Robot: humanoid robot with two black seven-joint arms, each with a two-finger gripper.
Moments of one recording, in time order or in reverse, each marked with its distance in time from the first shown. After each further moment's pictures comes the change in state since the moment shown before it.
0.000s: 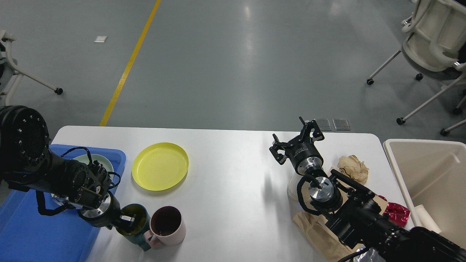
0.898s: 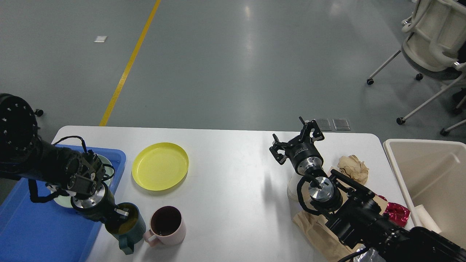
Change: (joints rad) left arm -0.079 0.042 0.005 0.000 0.004 -0.149 -0.016; right arm 0.000 0.000 0.000 0.000 0.000 0.000 0.000
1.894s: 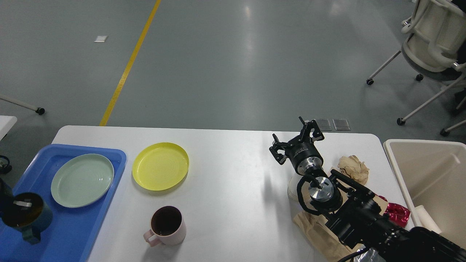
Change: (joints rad) left arm 0.096 0.411 0.143 0.159 0.156 0.106 -0.011; right arm 0.000 0.000 0.000 0.000 0.000 0.000 0.000
